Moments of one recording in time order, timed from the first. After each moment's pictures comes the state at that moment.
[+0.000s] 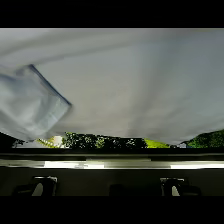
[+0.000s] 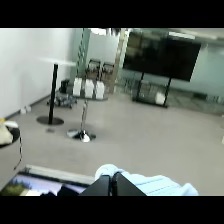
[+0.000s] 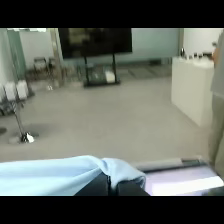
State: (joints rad) left arm 0.17 -0.55 1.69 1.53 -1.04 -1.74; right arm -0.09 -0.59 1.73 -1.63 1.07 1.69
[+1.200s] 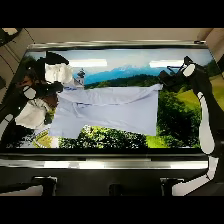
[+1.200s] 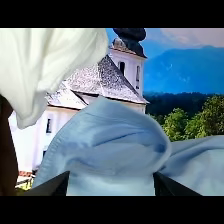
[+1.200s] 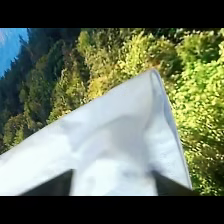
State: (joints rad) left arm 0.00 -1.44 1.24 1.34 -0.57 -1.62; right arm -0.10 -1.76 1.72 -1.26 0.99 1.92
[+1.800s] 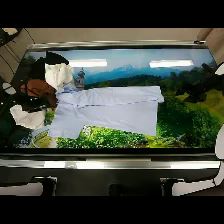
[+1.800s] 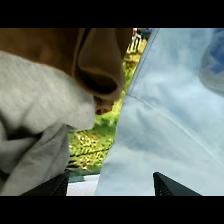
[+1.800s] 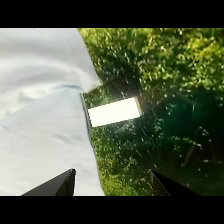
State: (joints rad) left arm 0.23 -1.51 1.30 1.36 -1.17 -1.48; right arm -0.32 -1.67 1.72 -1.27 1.46 1.64
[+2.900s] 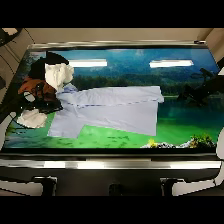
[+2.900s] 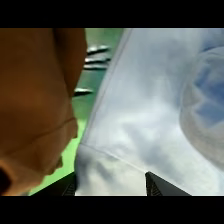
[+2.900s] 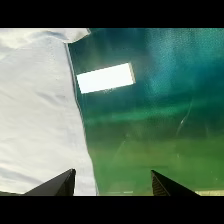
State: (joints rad) left arm 0.14 -1.63 1.21 1.25 -0.87 -1.44; right arm -0.34 -1.67 1.72 -1.27 1.58 1.57
